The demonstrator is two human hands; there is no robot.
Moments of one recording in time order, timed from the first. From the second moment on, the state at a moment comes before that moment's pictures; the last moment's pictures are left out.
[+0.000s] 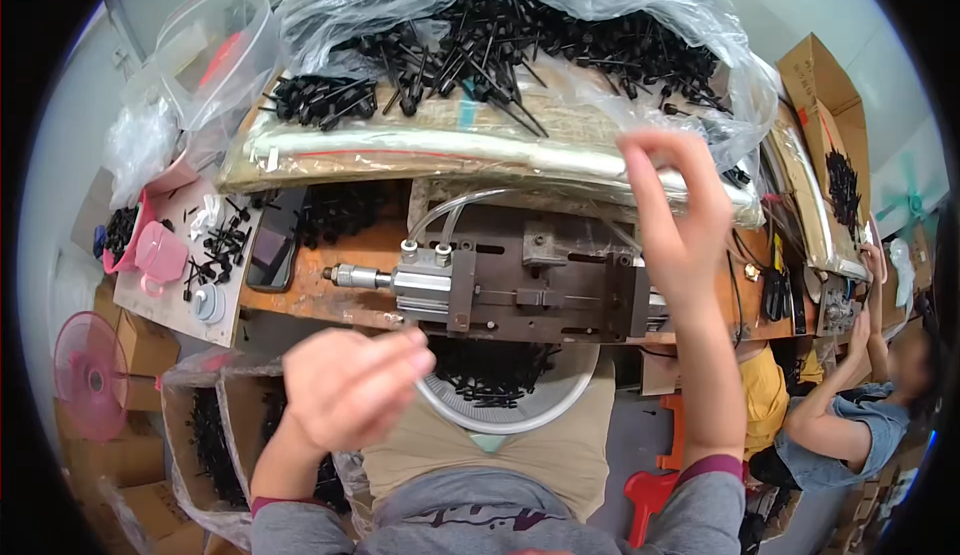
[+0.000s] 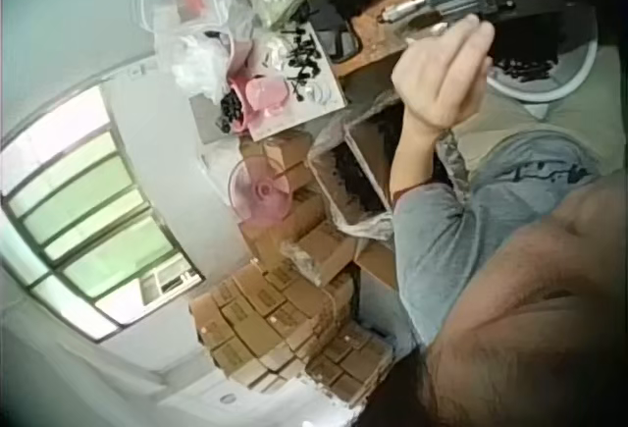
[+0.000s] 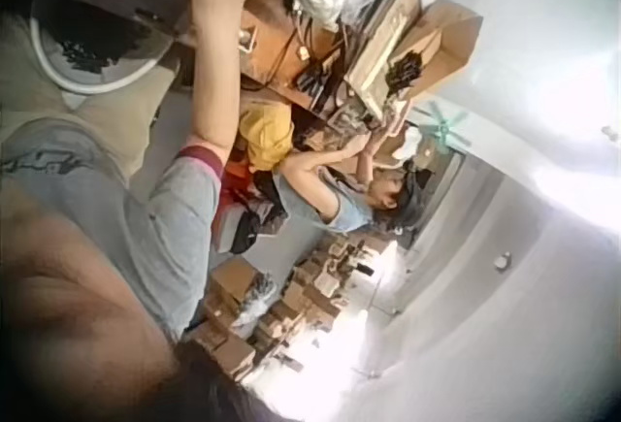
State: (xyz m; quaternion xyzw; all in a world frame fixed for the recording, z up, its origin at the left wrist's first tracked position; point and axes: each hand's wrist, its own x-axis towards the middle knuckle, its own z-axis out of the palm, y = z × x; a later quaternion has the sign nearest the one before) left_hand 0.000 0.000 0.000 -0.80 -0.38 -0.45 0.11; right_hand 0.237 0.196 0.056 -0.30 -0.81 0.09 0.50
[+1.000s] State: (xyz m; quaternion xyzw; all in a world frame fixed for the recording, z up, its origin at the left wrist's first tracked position) left_hand 0.073 -0.020 -0.070 -0.74 -0.38 -0.54 -0.13; right_hand 0.186 0.345 0.067 -0.29 -0.94 0.14 0.10
